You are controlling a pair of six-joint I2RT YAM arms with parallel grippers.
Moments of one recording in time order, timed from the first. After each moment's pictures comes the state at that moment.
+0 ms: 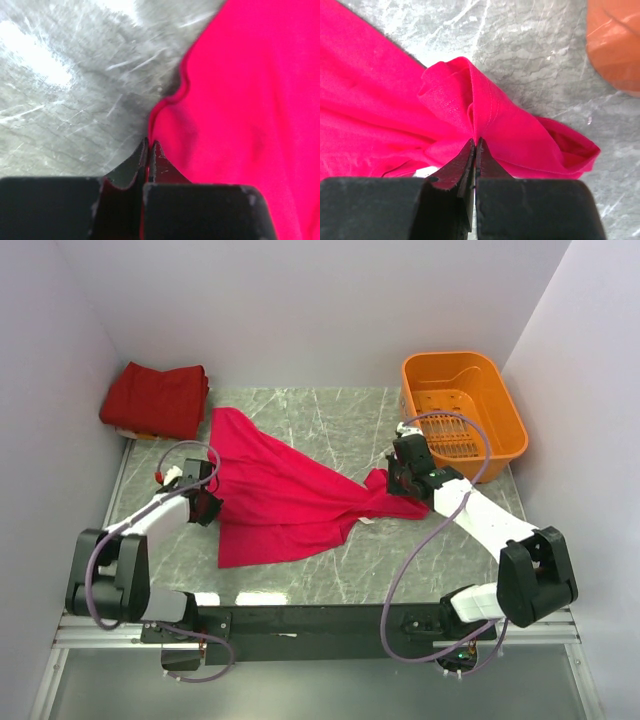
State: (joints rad) left arm -0.13 1.39 0.67 -0.39 -0.24 -1.02; right arm 0.40 1.36 0.90 -0.38 0.15 0.34
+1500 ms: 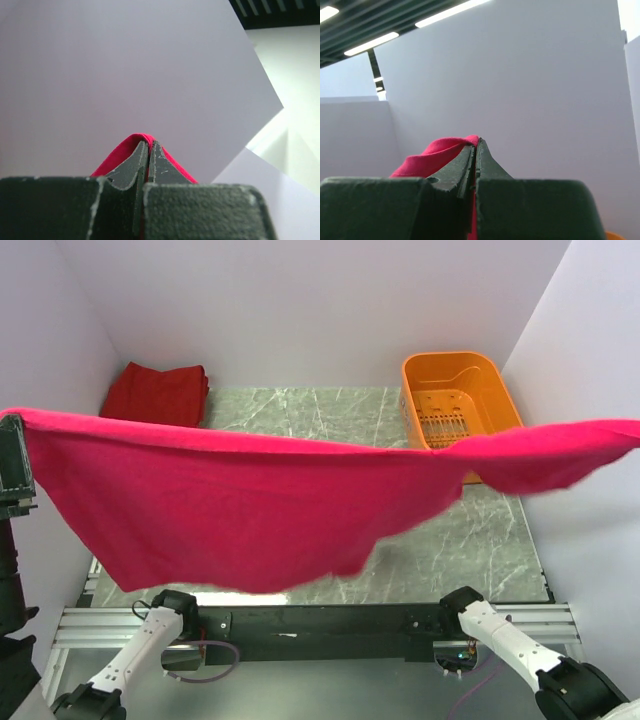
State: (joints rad) left arm -0.22 0.66 1.82 -0.54 -0.35 -0.73; right arm 0.43 0.76 2.10 -0.54 0.17 0.09
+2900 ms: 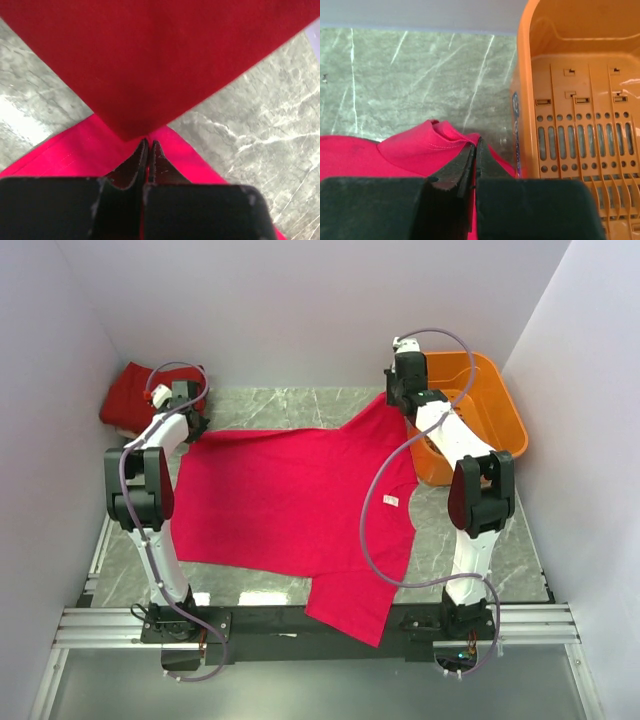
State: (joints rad) left arm 0.02 2.02 1.54 -0.38 -0.33 -0.85; right arm 0.23 1.98 1.71 -0.26 0.22 0.05
